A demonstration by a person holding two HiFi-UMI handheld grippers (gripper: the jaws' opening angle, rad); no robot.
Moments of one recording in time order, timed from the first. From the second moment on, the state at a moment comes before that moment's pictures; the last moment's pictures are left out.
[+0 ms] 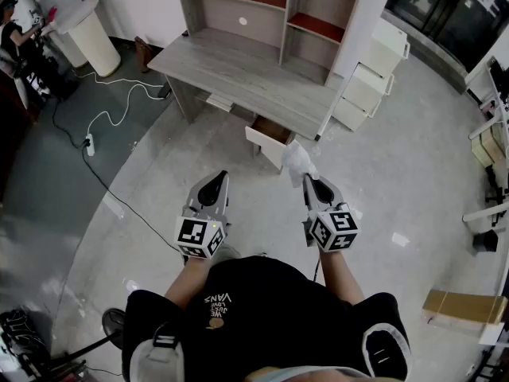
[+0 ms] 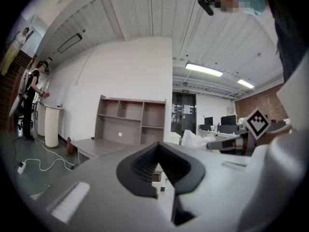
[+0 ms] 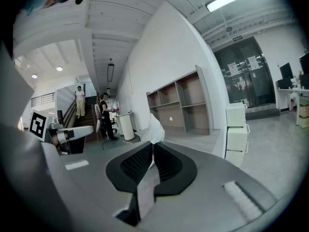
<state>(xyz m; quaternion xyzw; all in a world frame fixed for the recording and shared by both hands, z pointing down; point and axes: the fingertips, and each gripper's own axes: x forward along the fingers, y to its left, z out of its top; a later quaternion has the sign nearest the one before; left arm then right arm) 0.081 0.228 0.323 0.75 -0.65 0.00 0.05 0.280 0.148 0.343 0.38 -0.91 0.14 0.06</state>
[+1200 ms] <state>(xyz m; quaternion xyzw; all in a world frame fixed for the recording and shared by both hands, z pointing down) -0.062 0.030 0.435 0.86 -0.49 0.08 0.13 0.149 0.028 0.410 0.53 -0.82 0.19 0.11</state>
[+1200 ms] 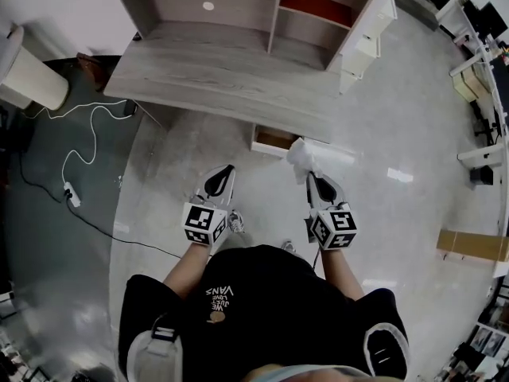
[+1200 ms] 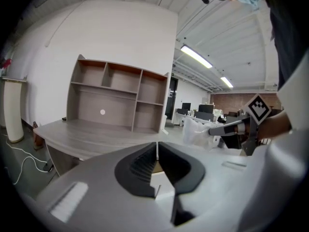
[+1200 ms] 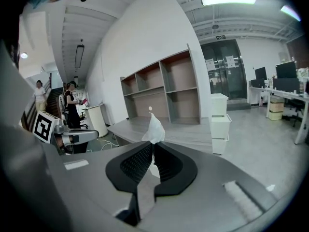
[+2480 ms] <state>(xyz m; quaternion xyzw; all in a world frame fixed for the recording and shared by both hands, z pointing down) -0.043 -0.057 0.572 0.88 -0.41 0.17 0.17 0.147 -0.055 0.501 0.53 -0.81 0.15 0.22</state>
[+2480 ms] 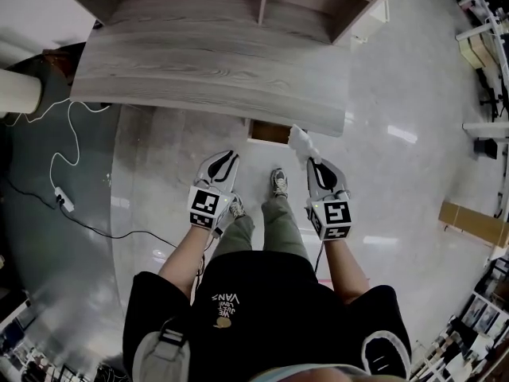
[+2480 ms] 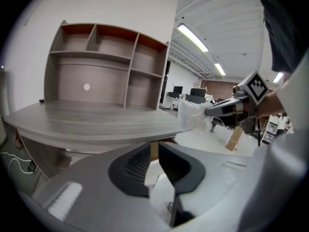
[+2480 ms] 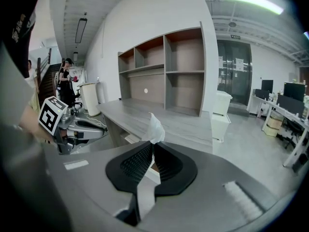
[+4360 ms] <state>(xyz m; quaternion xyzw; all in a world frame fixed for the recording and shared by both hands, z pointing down) 0.005 -0.096 0.710 0.88 -0.37 0.24 0.21 0.108 -0.107 0.630 0.33 -0.83 -0.04 0.45</state>
